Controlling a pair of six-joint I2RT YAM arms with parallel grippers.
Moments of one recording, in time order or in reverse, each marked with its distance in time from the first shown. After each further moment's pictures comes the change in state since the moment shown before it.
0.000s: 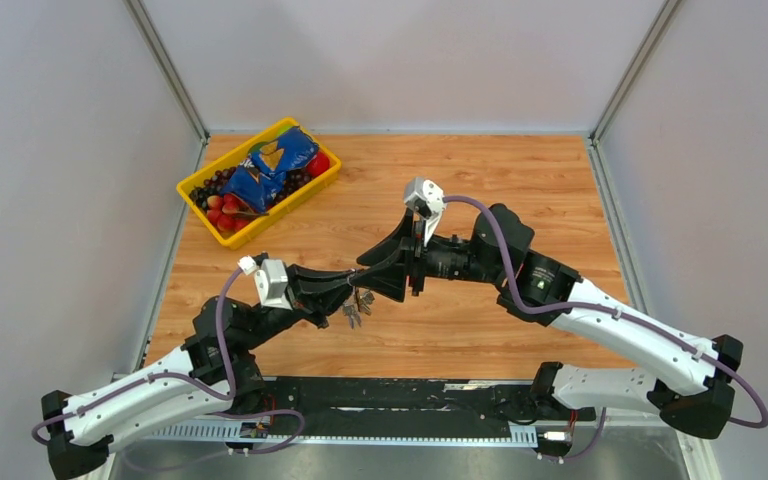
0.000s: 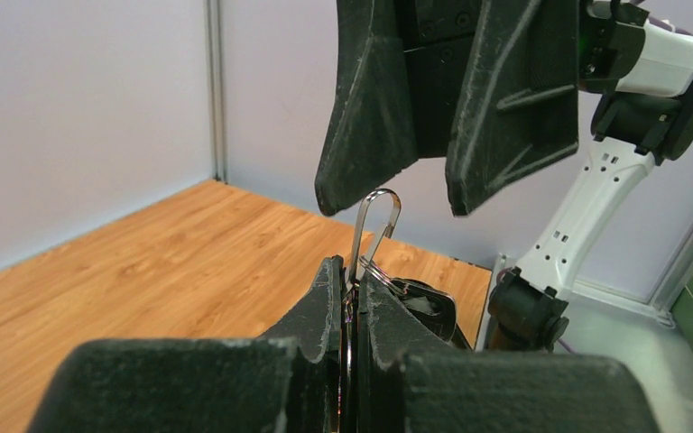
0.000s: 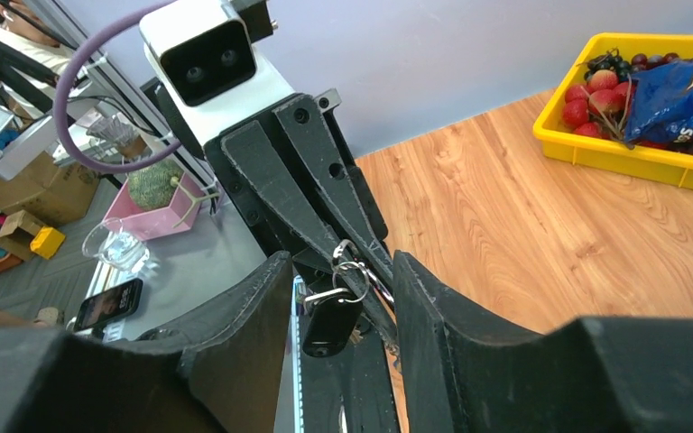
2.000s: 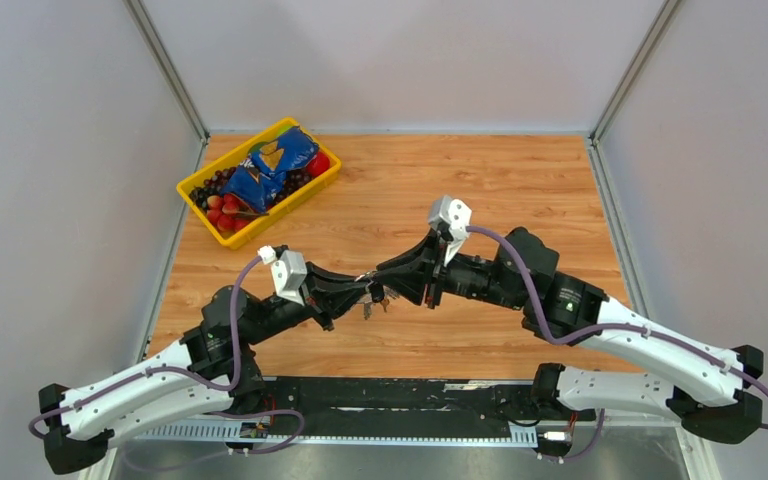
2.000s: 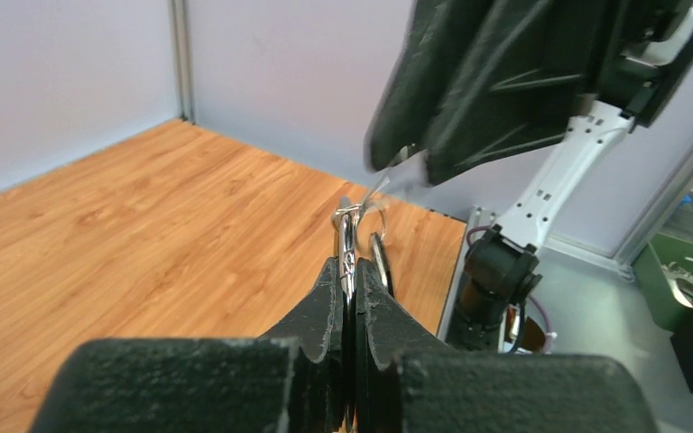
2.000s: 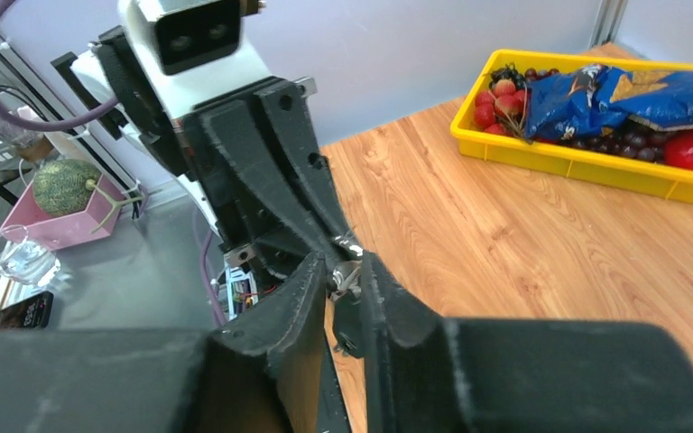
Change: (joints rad) left arm -0.011 0.065 0.091 -0.157 0.036 -0.056; right arm 0.108 -0.110 -0.051 -0.083 0.256 -0.140
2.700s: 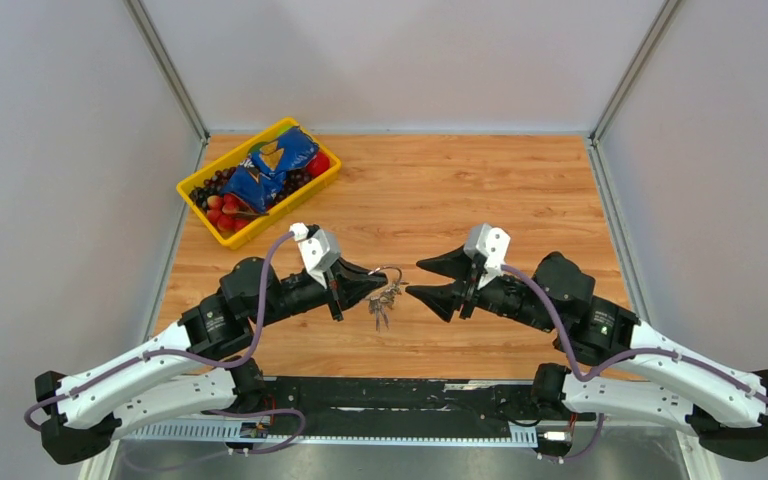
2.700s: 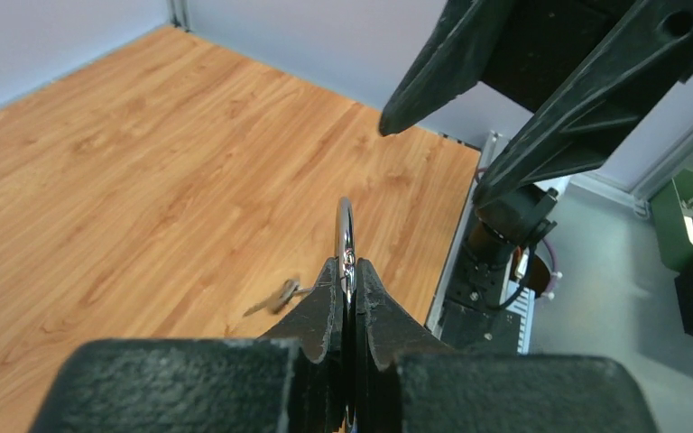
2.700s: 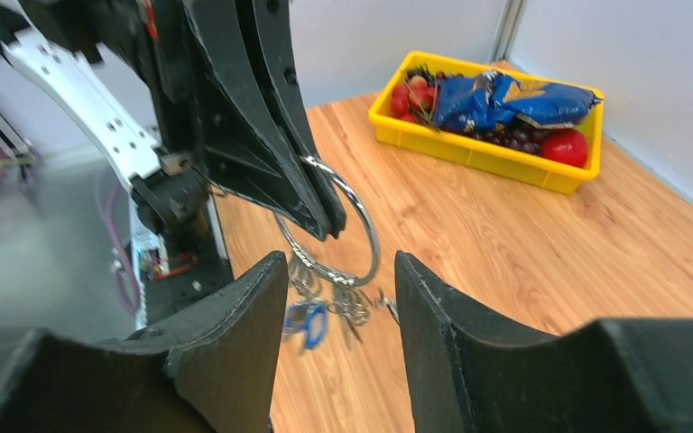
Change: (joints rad) left arm 0.008 0.163 0.240 -0.312 0.006 0.026; right arm 0.005 -0.248 -0.167 -0.047 0.115 -0.178
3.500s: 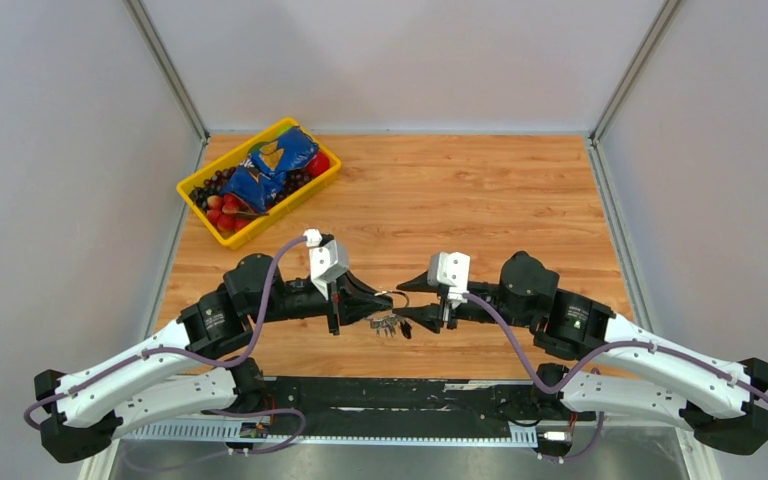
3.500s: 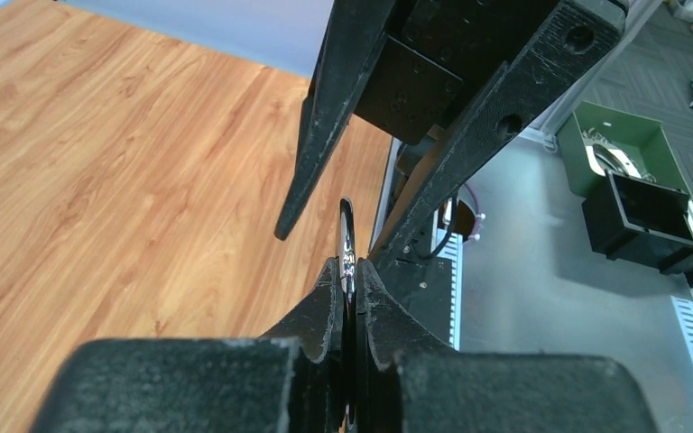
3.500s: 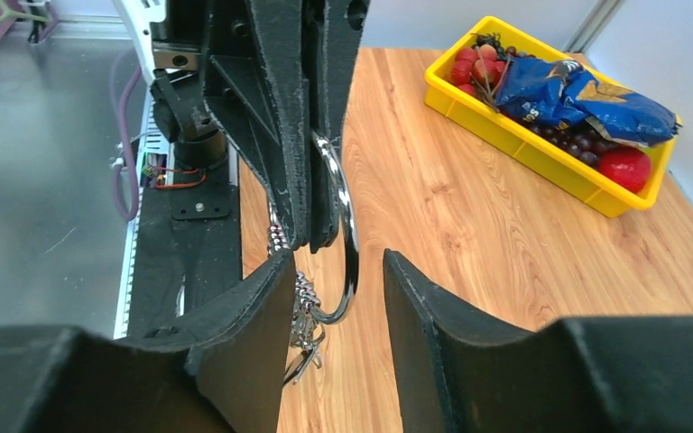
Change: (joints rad) left arm 0.001 0.027 0.050 -0.097 0.232 -0.016; right arm 0.000 0.090 -0.040 -0.024 -0.183 -0.218
